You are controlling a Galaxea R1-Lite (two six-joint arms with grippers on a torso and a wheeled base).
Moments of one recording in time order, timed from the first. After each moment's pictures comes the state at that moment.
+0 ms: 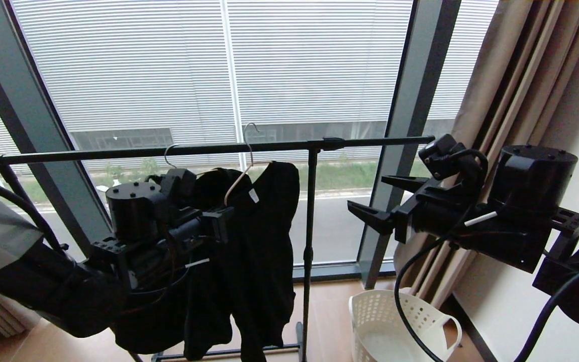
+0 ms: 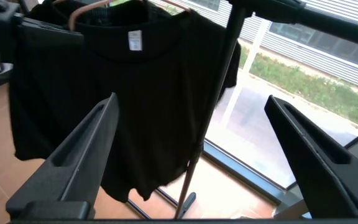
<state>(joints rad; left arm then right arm) -0.36 1.94 -0.66 -1.07 -0.11 -0.17 0.46 1.72 -0.74 -0.81 0.23 -0.08</state>
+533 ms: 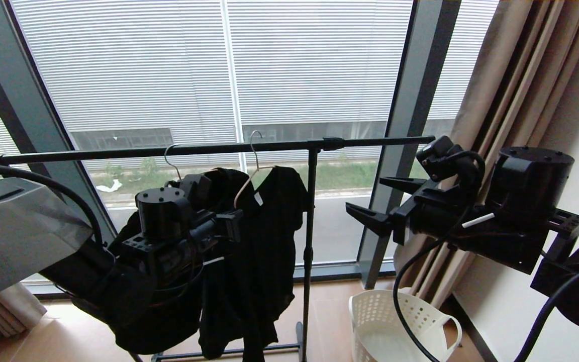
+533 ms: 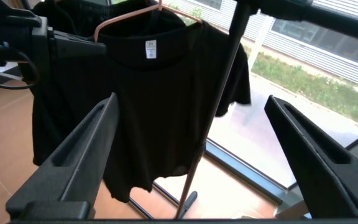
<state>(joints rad) -0.38 2.06 -0.74 -1.10 -0.07 -0.20 0.47 1.72 -0.73 -0.81 0.23 -0.08</state>
